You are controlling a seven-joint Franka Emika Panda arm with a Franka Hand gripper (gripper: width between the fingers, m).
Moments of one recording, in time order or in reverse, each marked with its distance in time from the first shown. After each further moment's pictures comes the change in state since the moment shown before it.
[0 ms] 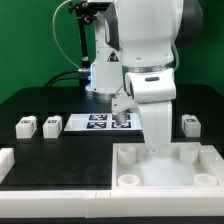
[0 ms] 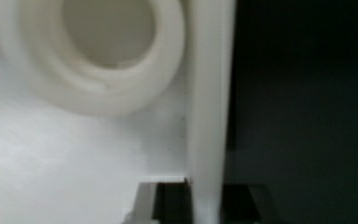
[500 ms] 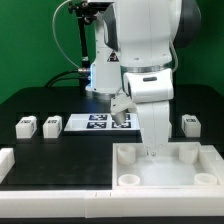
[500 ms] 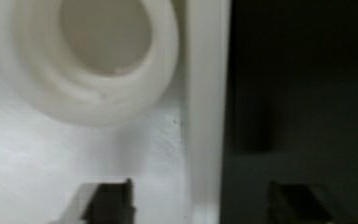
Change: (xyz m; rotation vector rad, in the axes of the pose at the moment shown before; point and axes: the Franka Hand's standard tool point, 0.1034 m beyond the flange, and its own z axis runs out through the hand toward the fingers) arm -0.002 0.000 0.001 0.003 -0.001 0.011
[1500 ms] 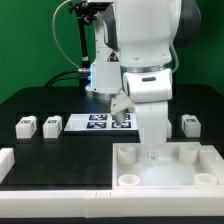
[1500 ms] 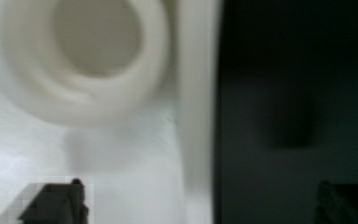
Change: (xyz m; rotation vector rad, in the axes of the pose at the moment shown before) arm 0.020 -0.018 -0.021 -0.011 -0.007 0.225
